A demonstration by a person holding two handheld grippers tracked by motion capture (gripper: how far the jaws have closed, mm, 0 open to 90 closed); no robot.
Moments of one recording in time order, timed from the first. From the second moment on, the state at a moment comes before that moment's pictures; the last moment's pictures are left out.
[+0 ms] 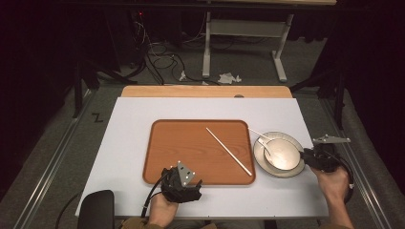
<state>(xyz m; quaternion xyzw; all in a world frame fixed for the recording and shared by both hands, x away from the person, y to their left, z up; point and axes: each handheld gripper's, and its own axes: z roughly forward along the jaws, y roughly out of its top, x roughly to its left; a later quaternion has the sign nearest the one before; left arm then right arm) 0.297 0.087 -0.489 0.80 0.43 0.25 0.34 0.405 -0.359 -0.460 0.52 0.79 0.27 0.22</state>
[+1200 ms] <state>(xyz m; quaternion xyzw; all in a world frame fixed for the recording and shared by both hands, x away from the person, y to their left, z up) 0.295 0.090 -0.489 0.79 0.44 0.25 0.33 0.405 -0.359 -0.448 0.51 0.78 0.29 0.22</state>
